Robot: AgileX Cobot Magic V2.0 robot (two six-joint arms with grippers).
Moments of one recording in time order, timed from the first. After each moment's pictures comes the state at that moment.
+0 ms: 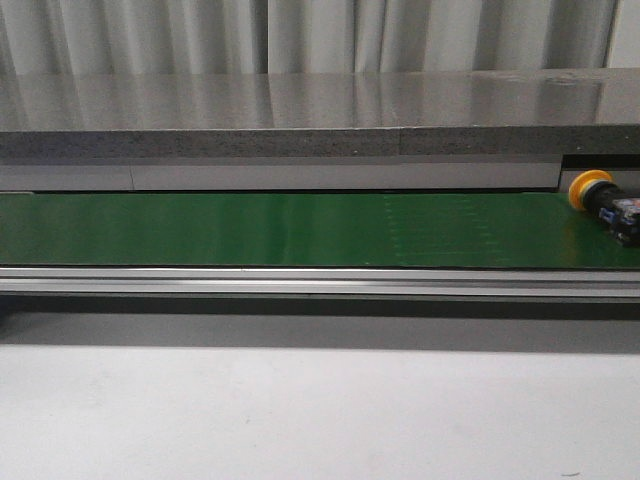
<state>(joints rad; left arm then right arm) -0.10 -0.01 0.00 -0.04 0.08 -0.05 -0.16 1.17 -1.05 0.11 0.86 -0.15</state>
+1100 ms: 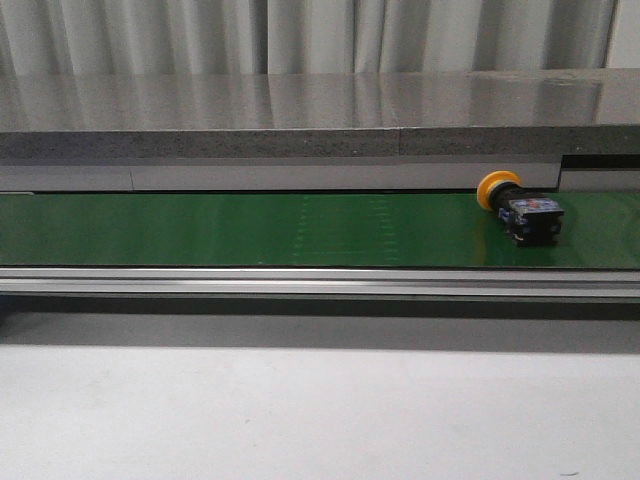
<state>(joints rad) -0.10 -0.01 0.00 -0.04 0.08 -0.05 -0.05 0.32 -0.31 0.06 0.29 -0.08</state>
